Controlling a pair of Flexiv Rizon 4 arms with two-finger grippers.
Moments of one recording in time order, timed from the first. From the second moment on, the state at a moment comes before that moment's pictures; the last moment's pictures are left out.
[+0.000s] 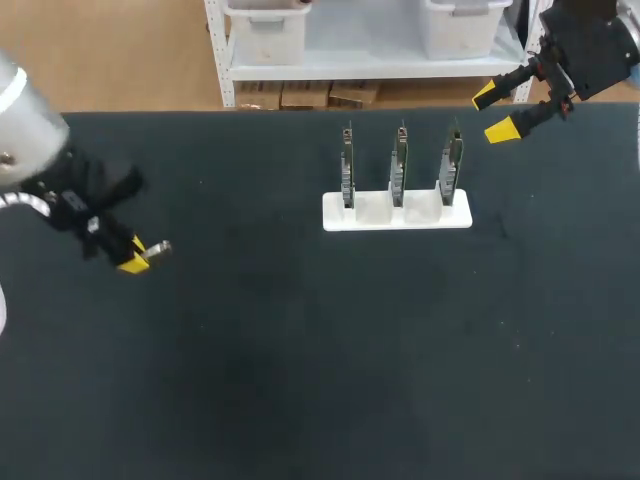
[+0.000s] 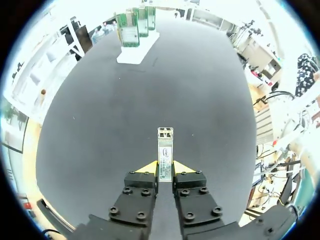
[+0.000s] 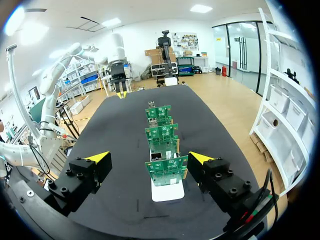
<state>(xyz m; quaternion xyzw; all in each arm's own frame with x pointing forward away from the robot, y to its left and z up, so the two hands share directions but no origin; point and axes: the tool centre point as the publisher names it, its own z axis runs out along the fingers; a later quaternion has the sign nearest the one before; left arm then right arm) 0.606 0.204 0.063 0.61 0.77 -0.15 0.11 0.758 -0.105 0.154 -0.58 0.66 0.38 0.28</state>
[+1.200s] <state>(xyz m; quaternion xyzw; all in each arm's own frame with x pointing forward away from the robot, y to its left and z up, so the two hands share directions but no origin) 0.665 0.064 0.200 0.68 0.60 -0.30 0.29 0.758 -0.105 0.154 -0.58 0.66 0.38 0.28</state>
